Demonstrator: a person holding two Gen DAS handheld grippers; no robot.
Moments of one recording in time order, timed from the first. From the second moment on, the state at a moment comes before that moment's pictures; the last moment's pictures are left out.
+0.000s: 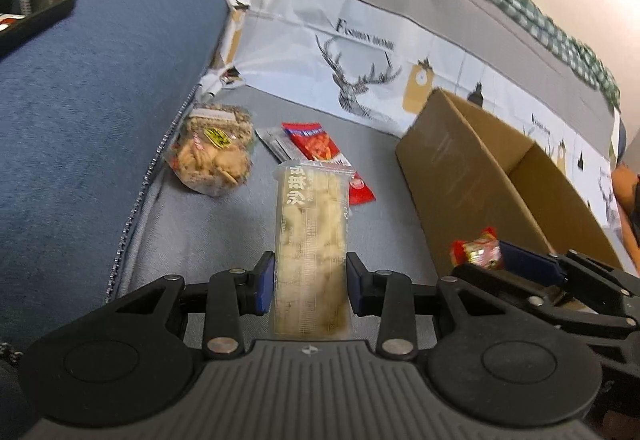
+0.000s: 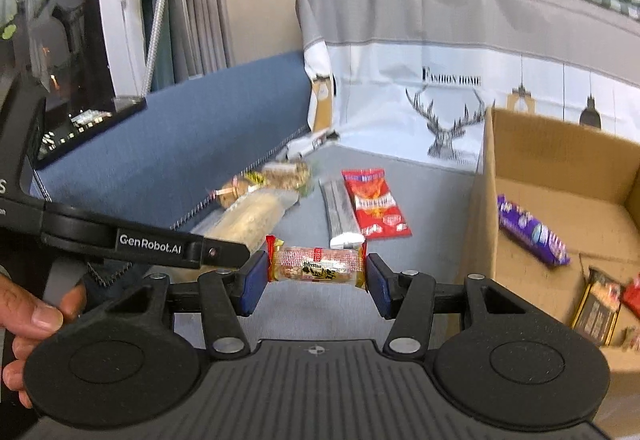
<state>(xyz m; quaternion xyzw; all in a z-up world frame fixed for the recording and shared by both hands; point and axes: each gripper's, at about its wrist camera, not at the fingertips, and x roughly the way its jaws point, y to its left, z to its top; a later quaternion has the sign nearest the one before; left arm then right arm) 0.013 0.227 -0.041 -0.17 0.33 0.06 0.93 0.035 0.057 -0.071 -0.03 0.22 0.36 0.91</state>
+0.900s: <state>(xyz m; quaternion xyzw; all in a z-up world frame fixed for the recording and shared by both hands) 0.118 0.119 0.069 -0.18 0.26 0.01 0.95 0.091 -0.035 -0.029 0.13 0.15 0.28 0.94</state>
